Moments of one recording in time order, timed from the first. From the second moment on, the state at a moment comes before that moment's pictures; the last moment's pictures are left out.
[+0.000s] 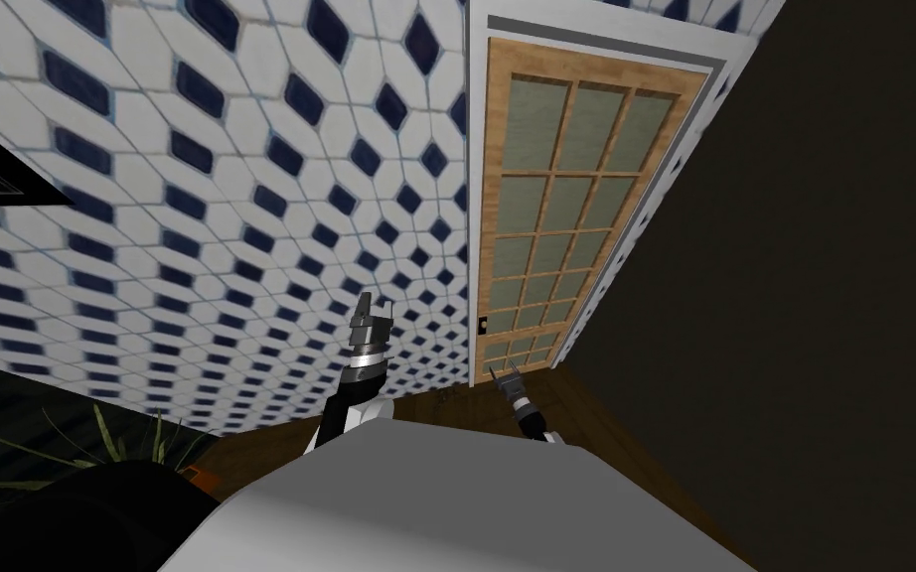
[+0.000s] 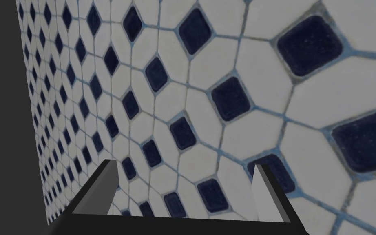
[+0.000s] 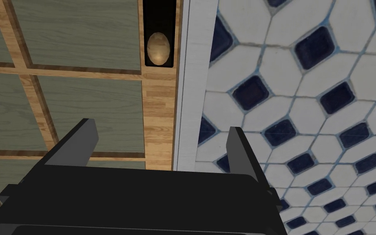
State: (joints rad) arm -0.02 0.02 -0.17 -0.77 0.66 -0.89 1.17
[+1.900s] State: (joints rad) arm -0.10 -0.01 -0.16 -0.66 0.44 -0.86 1.33
